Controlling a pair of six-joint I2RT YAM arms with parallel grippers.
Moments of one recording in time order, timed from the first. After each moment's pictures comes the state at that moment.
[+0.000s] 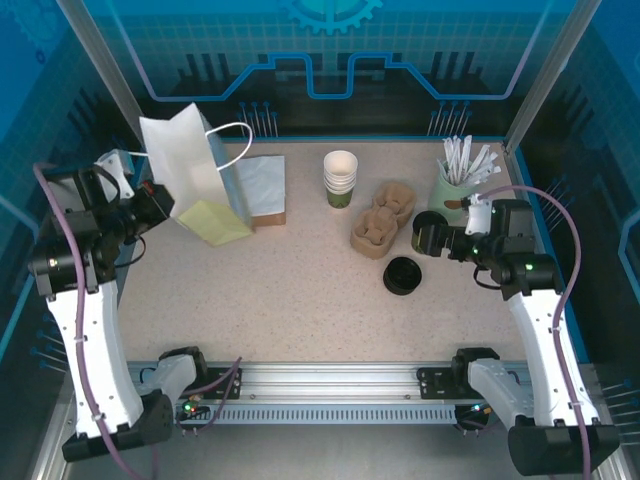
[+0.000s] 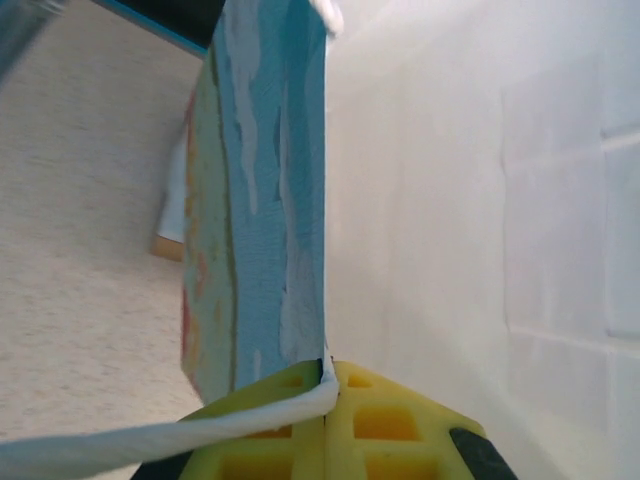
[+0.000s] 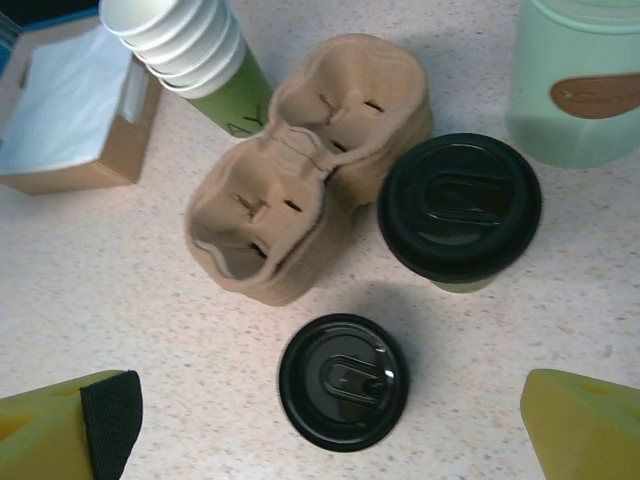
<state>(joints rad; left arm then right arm) 0.26 1.00 1.60 -1.19 0.40 -0.41 0.00 0.88 1.00 -0.87 -0.35 0.18</state>
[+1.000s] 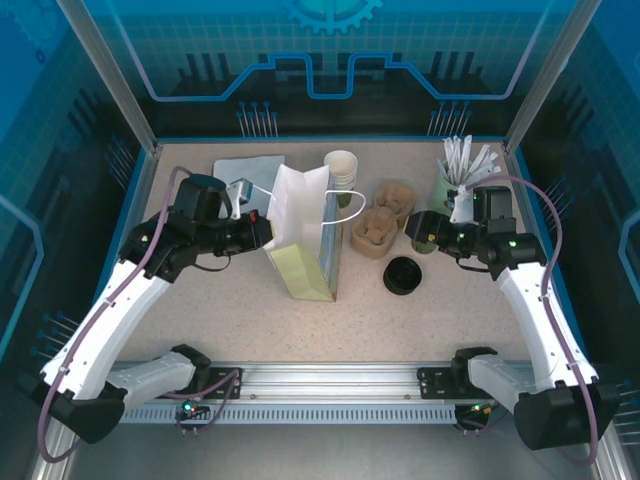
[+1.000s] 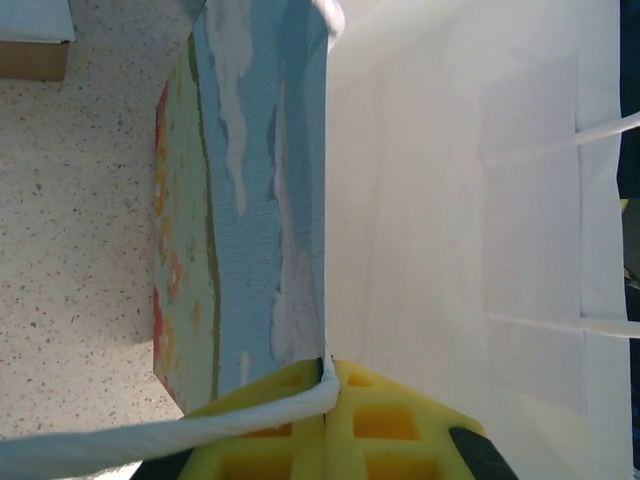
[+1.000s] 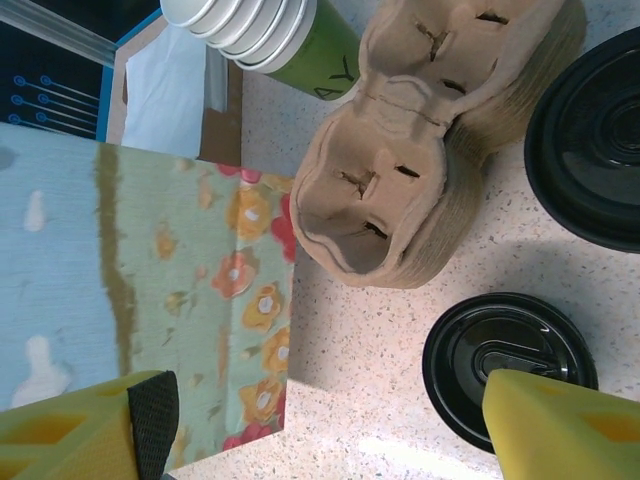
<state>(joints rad) -0.45 1.07 1.28 -0.94 0.29 -0.68 0.08 1.03 1.01 -0.80 -0.49 0.47</state>
